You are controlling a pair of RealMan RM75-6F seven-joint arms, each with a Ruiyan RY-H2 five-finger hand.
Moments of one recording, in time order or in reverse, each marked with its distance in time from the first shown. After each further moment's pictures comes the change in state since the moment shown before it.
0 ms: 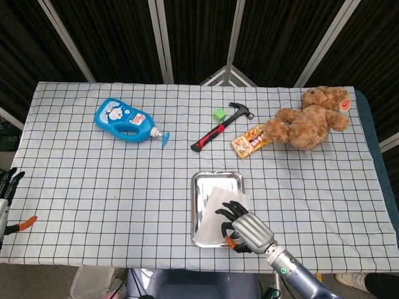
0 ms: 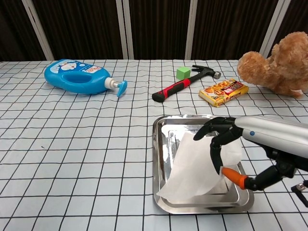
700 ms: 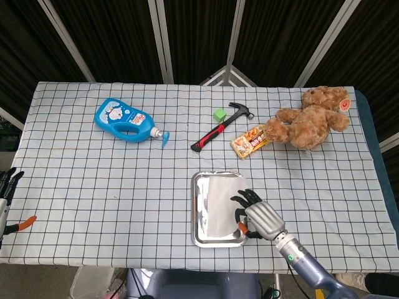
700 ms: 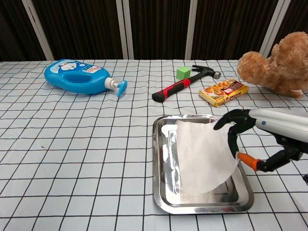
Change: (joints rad) left arm -0.002 0.001 -0.003 0.000 -0.009 -0.009 -0.003; right arm 0.007 0.008 0.031 0.111 0.051 -0.003 0.017
